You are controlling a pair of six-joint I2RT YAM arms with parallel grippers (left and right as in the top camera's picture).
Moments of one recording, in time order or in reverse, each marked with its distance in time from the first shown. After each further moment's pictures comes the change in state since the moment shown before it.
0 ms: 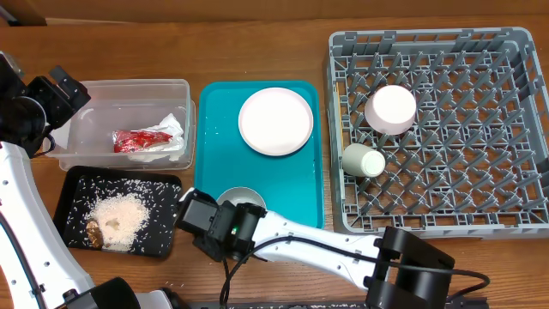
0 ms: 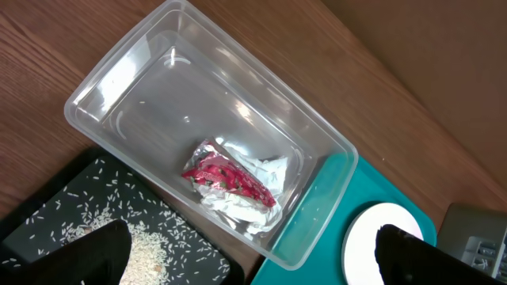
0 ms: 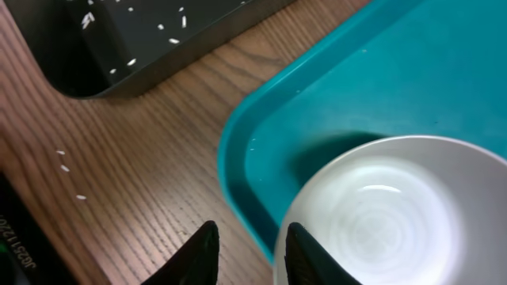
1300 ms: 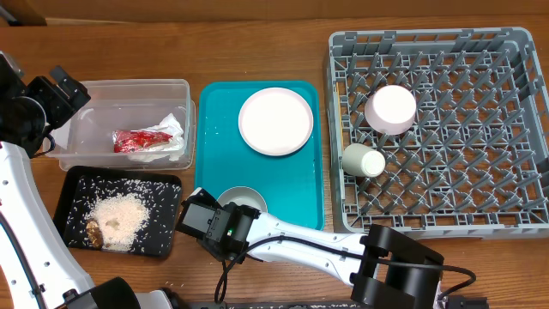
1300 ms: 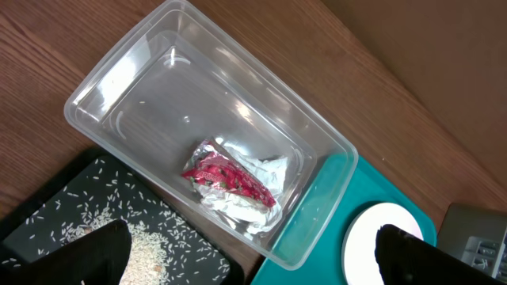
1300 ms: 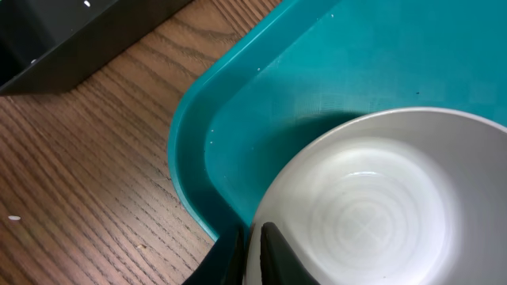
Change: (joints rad) left arm 0.000 0.000 0.000 0.000 0.000 0.000; right arm 0.002 0.047 -0.007 -0.013 0.074 0.062
